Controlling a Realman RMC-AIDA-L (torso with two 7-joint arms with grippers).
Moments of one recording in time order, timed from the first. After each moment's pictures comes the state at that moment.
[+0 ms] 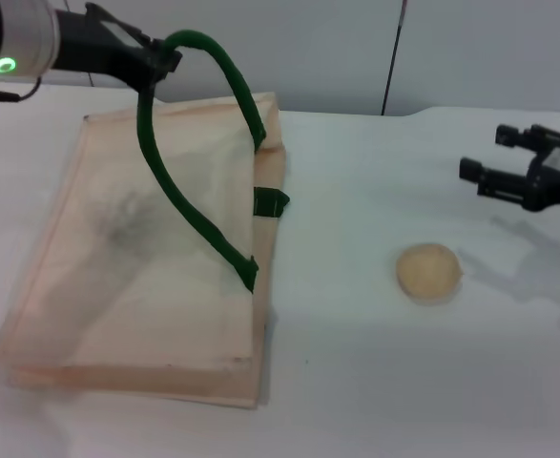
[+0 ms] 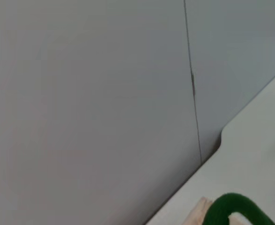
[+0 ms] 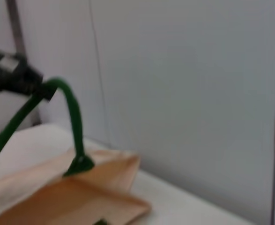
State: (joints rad) left arm -0.56 -2.03 1.09 1.44 -0.77 -1.21 0.97; right arm 0.56 2.02 2.39 0.60 -1.78 1.27 -1.88
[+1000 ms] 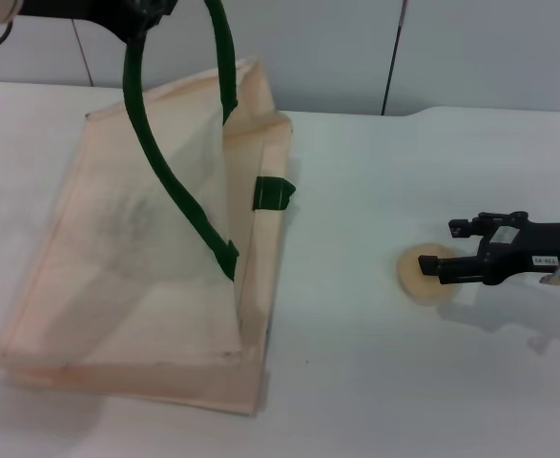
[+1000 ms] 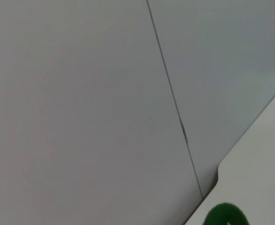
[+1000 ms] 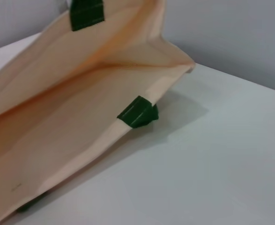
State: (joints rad) left arm -0.51 -2.03 1.08 1.75 -0.79 -1.35 0.89; right arm 0.70 2.00 2.40 0.46 -2.16 1.23 -1.69
